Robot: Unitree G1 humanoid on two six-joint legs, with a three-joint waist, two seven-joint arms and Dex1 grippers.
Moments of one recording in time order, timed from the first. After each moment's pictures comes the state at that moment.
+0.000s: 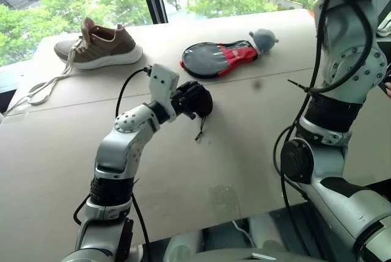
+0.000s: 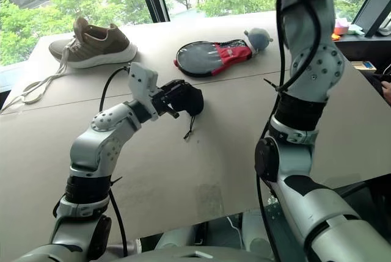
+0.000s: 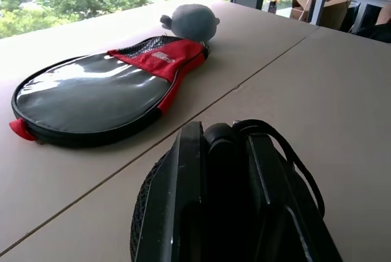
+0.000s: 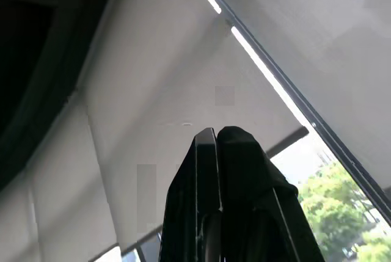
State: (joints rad) left arm -0.44 0.40 0.03 -0.26 -0.40 0.60 -0.50; right arm -1.08 -0.05 -0.29 -0.08 1.00 0.55 0.20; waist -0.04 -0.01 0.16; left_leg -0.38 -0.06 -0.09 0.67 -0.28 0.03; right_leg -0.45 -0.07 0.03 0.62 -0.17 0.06
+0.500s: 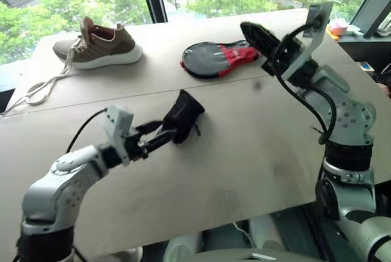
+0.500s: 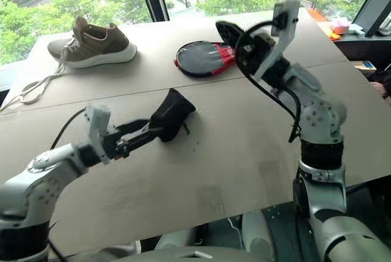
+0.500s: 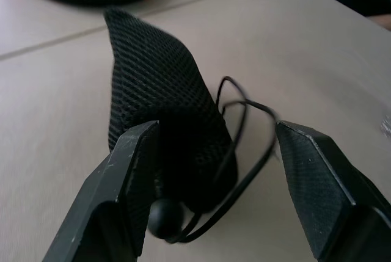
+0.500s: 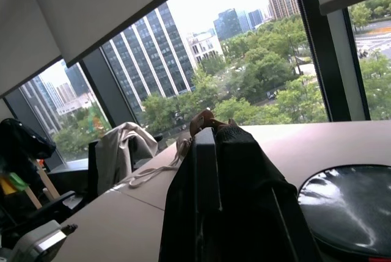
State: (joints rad) left arm 0.17 0.73 0.37 -0.44 -0.72 0.78 -0.82; right arm -0.67 -0.36 -0.12 -0.20 0.90 0.72 0.44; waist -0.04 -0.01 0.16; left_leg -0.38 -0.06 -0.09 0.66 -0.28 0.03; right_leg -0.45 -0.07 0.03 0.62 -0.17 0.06
